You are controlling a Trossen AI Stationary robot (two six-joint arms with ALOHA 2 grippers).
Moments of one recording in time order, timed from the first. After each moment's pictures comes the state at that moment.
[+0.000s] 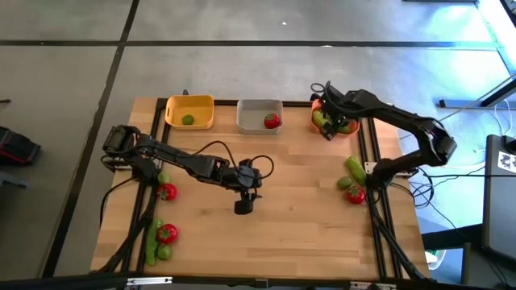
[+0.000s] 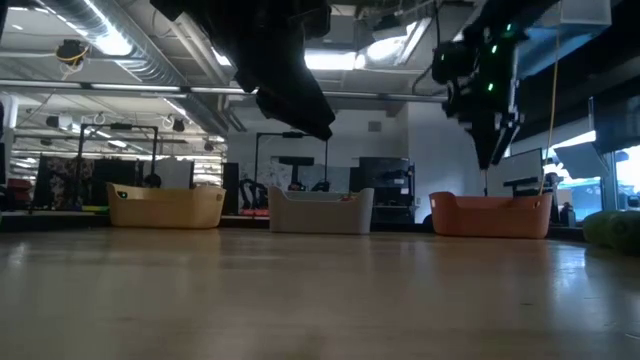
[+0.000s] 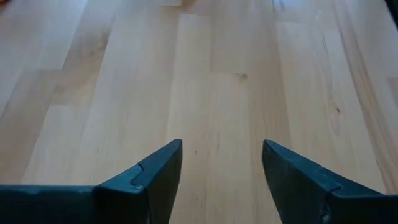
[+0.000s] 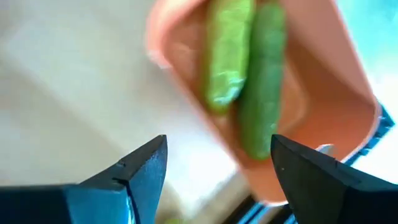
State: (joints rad) left arm -0.17 1.68 1.10 -0.22 -0.12 -0.19; right arm -0.66 1.37 1.12 -1.09 0.21 0.06
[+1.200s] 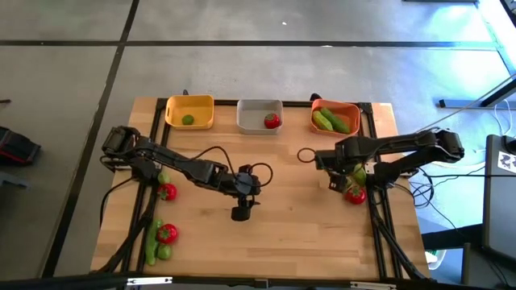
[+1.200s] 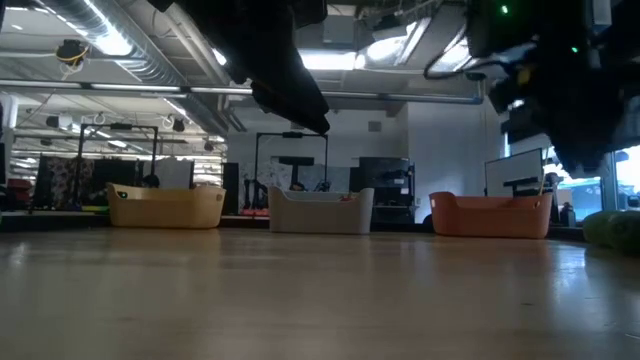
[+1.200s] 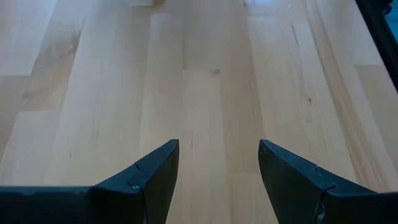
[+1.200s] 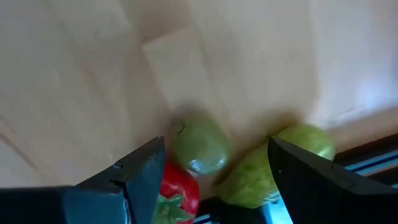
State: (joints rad) left arm -0.22 1.68 1.10 -0.22 -0.12 -0.18; right arm 0.01 1.29 0.91 -1.26 0.03 0.36
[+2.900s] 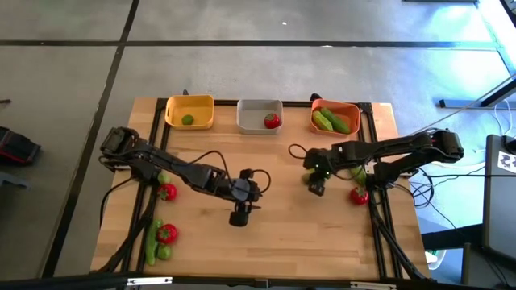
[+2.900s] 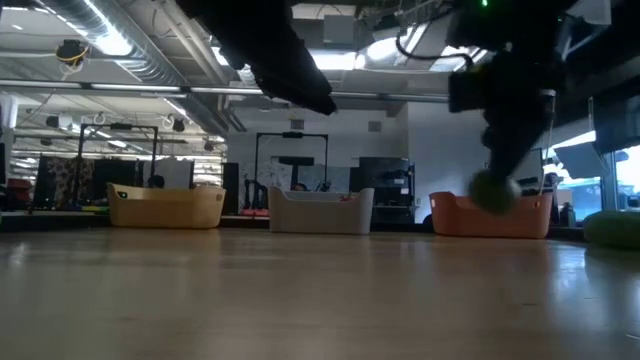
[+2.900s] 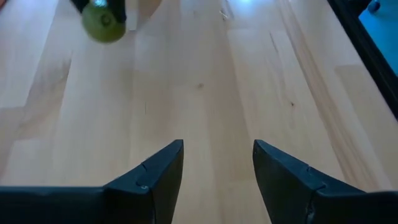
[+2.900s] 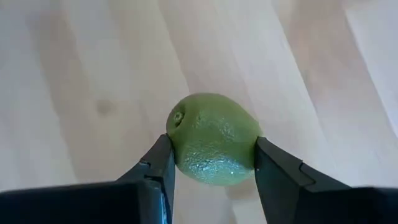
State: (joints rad) left arm -0.28 1.67 1.09 -0.17 -0.15 -0.12; right arm 0.01 1.30 0.80 -0.63 -0.07 0.39
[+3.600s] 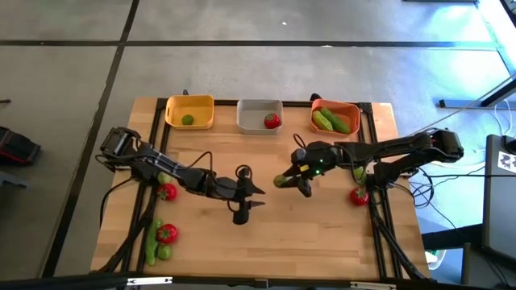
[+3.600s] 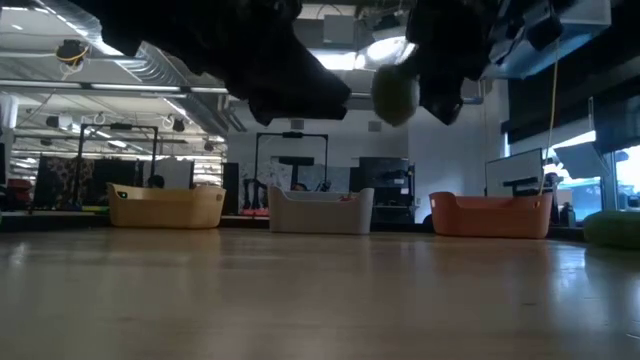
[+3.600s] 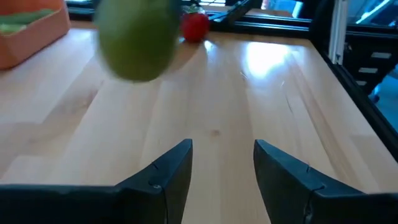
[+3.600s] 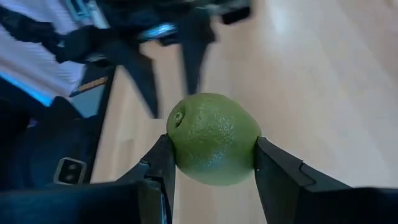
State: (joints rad) left arm -0.27 1.67 0.82 0.41 -0.25 -0.22; right arm 0.04 1.30 0.80 -0.06 -0.24 0.40
